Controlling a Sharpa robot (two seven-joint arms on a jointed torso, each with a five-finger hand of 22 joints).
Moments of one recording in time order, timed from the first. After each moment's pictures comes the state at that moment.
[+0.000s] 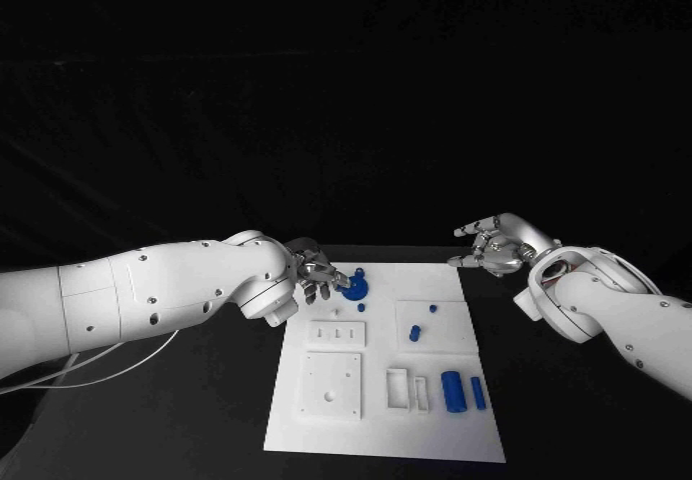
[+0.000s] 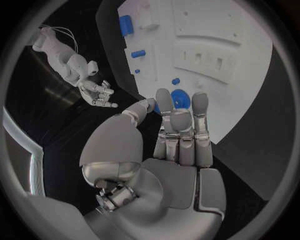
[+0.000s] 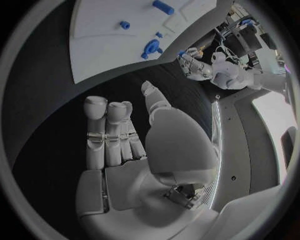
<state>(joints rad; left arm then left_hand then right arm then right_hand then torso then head) 1.45 -0.70 -0.24 1.46 -0.73 -0.26 -0.49 1.09 -0.11 0.47 -0.07 0.44 1.18 0.07 0.06 0.95 1.47 -0.08 0.56 0.42 1.35 -0.14 1.21 0.58 0.04 1.12 -0.15 0.81 0.97 1.01 -0.79 0.34 1.35 -1.29 -0.31 -0.09 1.36 -0.14 0.02 -0.04 0.30 0.87 0.13 0.06 0.06 1.07 0.03 0.93 0.78 1.36 -0.04 0.90 0.94 0.10 1.44 -0.07 0.63 1.31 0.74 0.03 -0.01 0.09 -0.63</state>
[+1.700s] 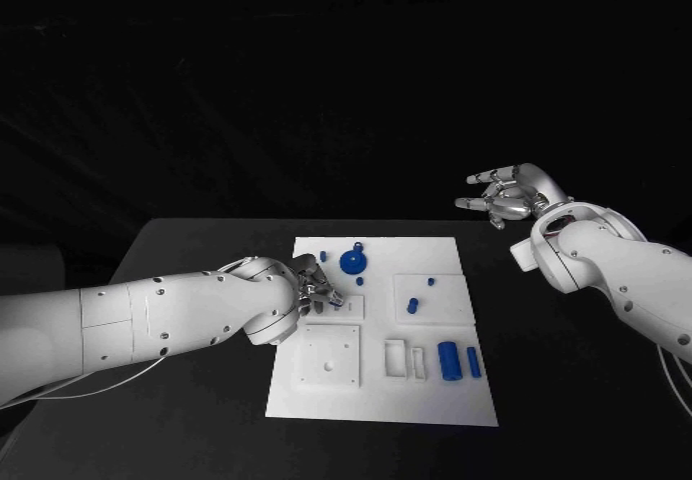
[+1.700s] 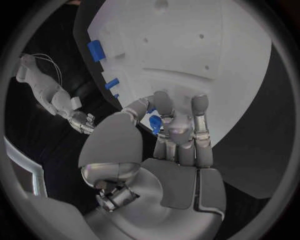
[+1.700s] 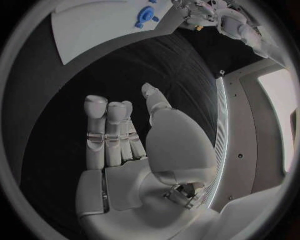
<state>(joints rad) 1.29 -0.69 -0.24 1.48 -0.95 -0.37 -0.56 1.11 -0.14 0.49 -0.09 0.42 1.18 0.07 0.06 0.88 1.47 -0.08 0.66 0.44 1.40 -0.14 1.29 0.74 0.04 1.20 -0.15 0.67 1.23 1.02 -0.73 0.41 1.25 -1.13 -0.39 -0.07 1.33 -0.12 0.00 -0.05 0.41 0.88 0.13 0.06 0.06 1.07 0.02 0.92 0.76 1.36 -0.04 0.89 0.92 0.10 1.44 -0.07 0.60 1.31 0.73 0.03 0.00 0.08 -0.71</state>
